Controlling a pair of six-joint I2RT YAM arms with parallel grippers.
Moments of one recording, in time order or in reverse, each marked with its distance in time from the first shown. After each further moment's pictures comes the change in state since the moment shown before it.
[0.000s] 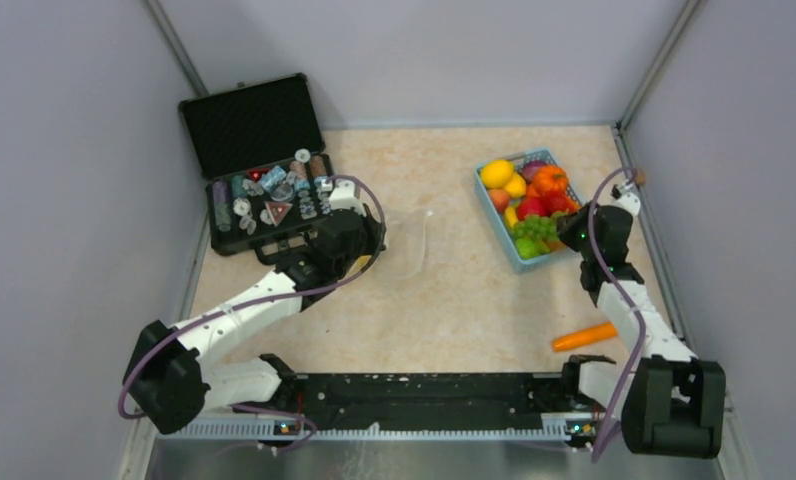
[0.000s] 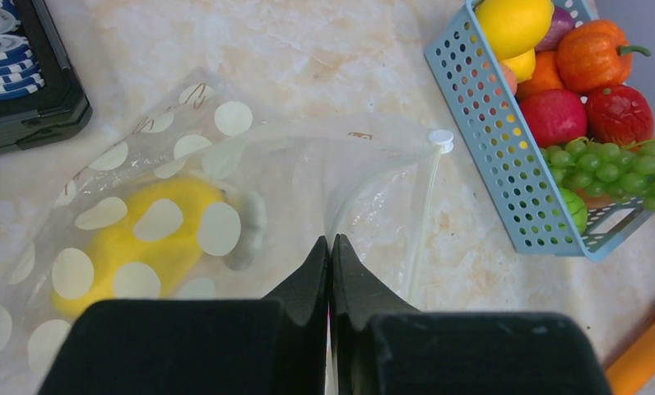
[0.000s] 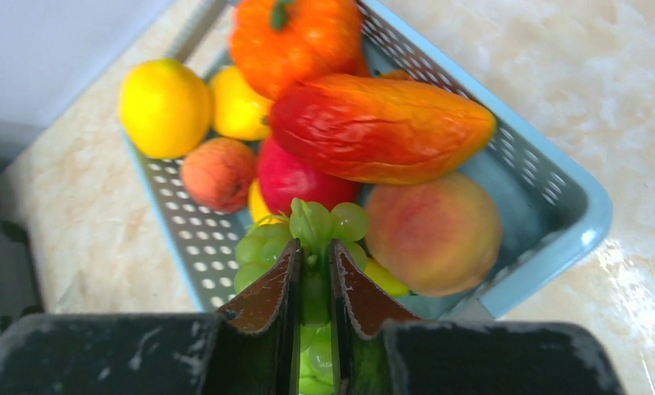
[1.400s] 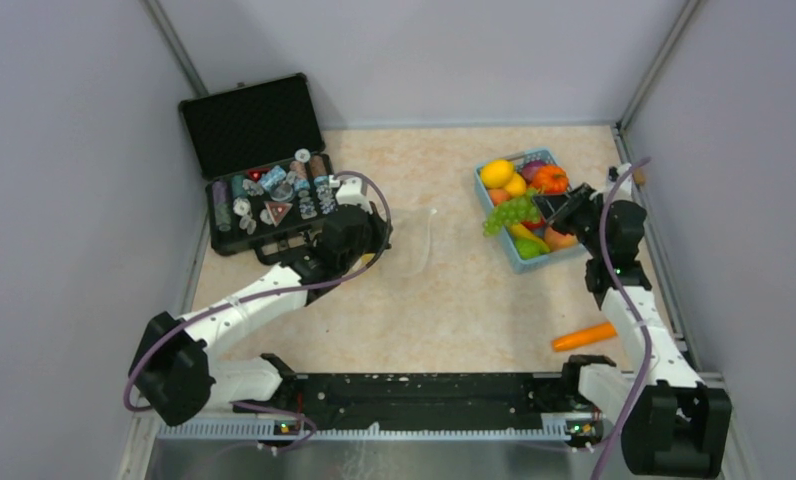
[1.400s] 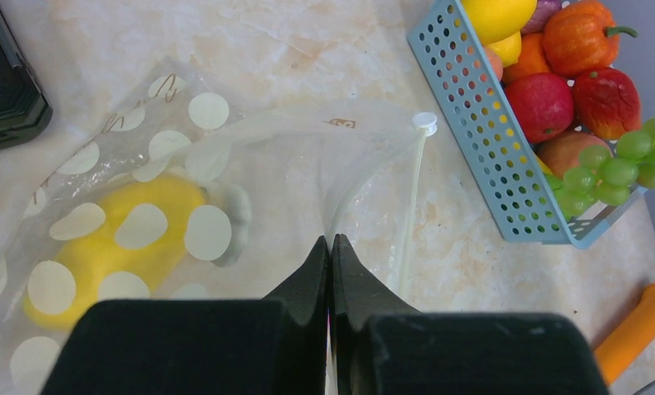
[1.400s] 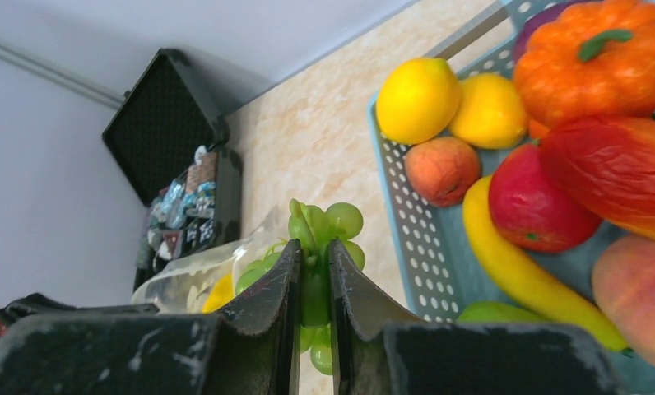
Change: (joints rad) left arm 0.000 0.048 0.033 0.002 0.056 -0.002; right arm 0.011 -0.136 0.053 0.115 -0.400 0.120
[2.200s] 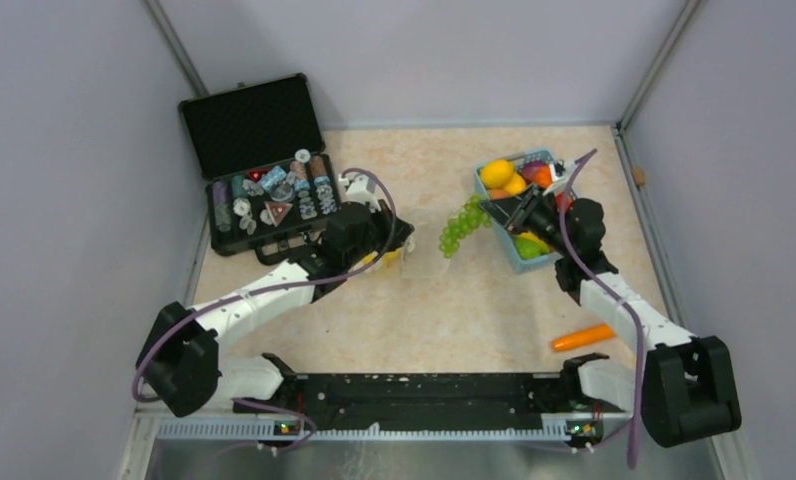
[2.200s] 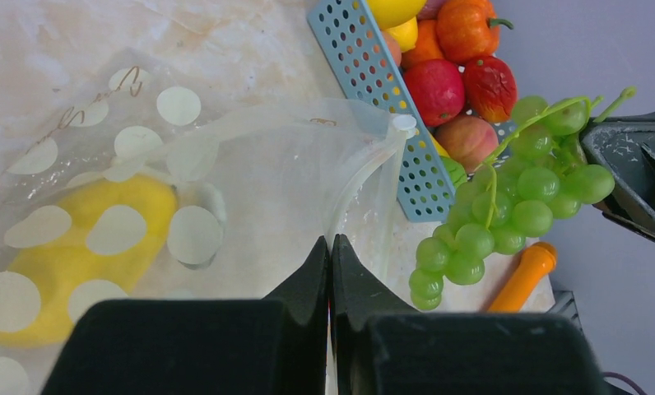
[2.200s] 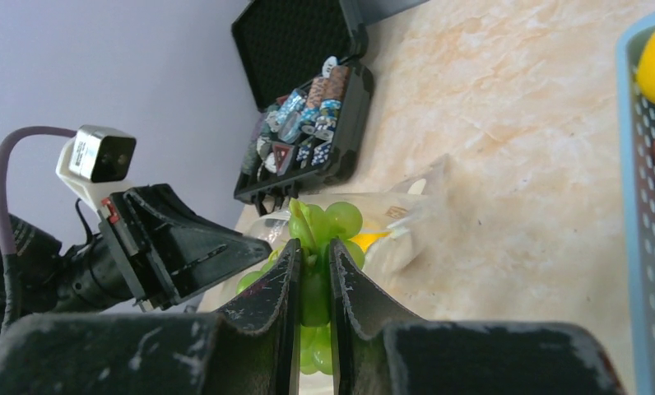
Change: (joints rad) left arm 0.000 0.051 0.001 0.127 0.181 -0.131; right arm 0.260 0.167 -0.020 0.301 -0.136 0.104
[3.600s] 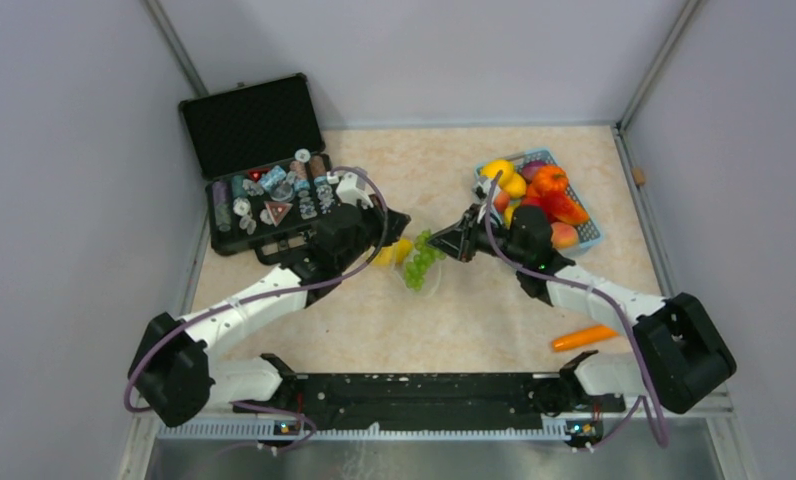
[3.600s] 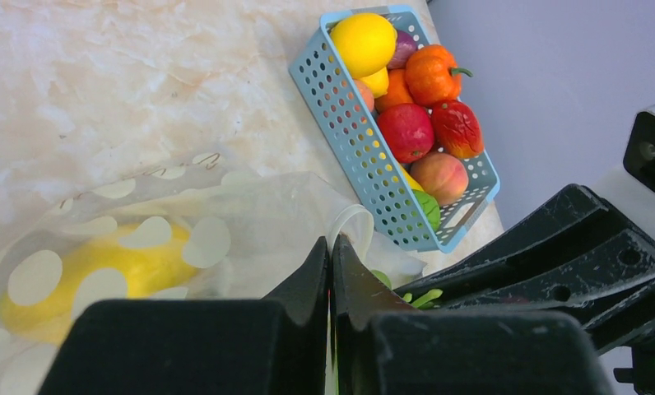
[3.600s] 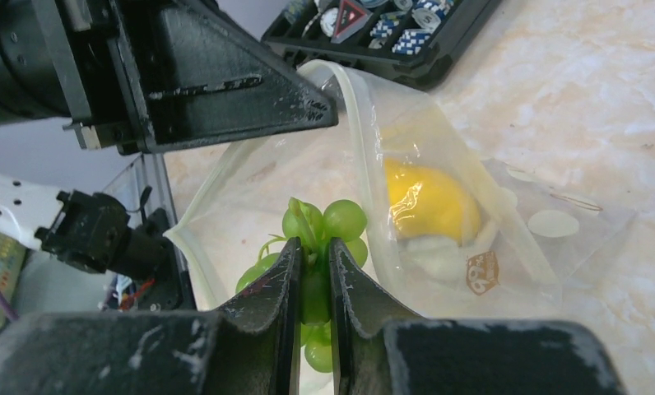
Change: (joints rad) left arm 0.000 -0.056 -0.023 0.076 -0.036 -0.006; right arm 0.338 0.168 0.042 0.069 -0.059 -0.343
